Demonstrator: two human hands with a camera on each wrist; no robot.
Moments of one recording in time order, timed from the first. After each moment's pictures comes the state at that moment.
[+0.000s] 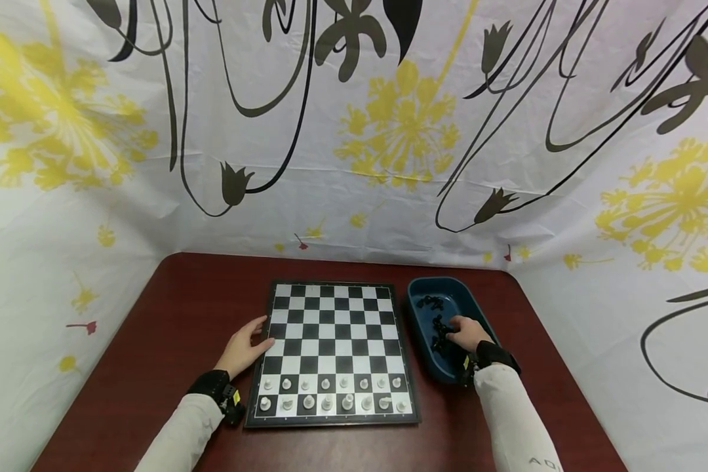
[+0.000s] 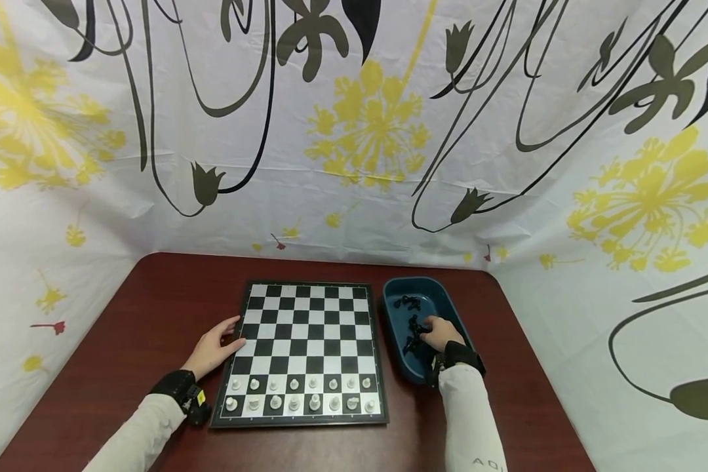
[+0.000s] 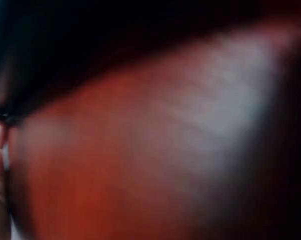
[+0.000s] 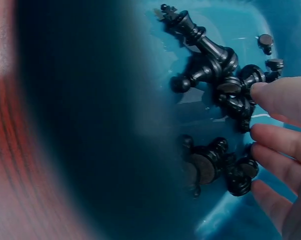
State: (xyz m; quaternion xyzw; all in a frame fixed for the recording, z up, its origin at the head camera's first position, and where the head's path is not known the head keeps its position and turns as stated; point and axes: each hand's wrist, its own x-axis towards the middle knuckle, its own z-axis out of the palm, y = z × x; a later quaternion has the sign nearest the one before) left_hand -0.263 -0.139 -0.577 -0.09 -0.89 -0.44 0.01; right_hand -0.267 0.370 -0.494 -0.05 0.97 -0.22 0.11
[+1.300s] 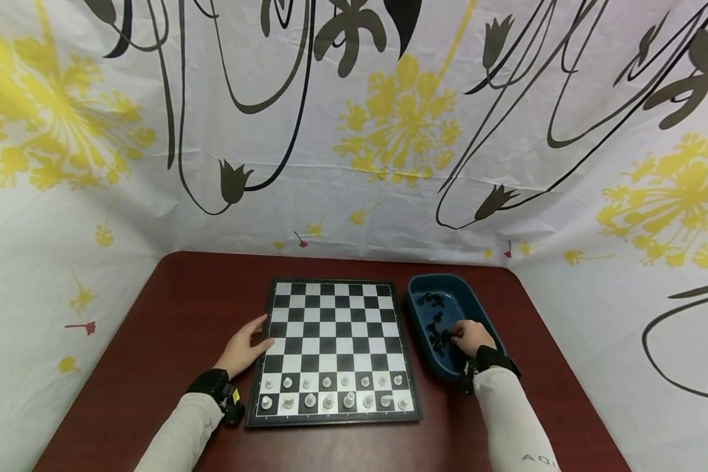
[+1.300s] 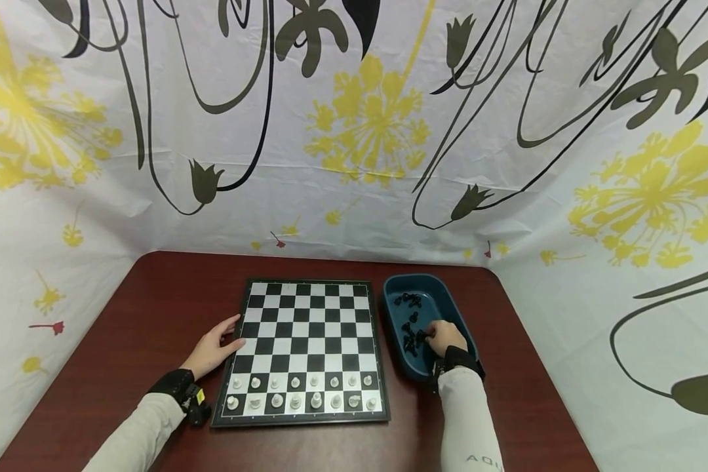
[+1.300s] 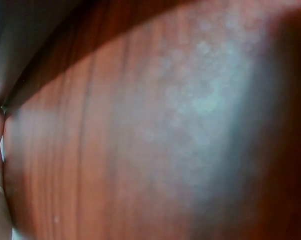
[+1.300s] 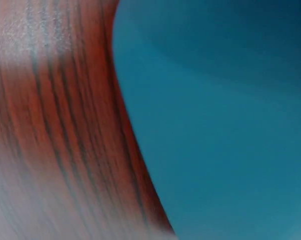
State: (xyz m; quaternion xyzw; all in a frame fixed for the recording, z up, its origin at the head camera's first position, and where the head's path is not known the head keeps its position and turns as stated) left_hand -0.259 -0.140 -0.576 -0.10 -0.89 -0.44 0.00; right_hand -0.261 0.377 -0.513 -0.02 0.98 -0.18 0.04
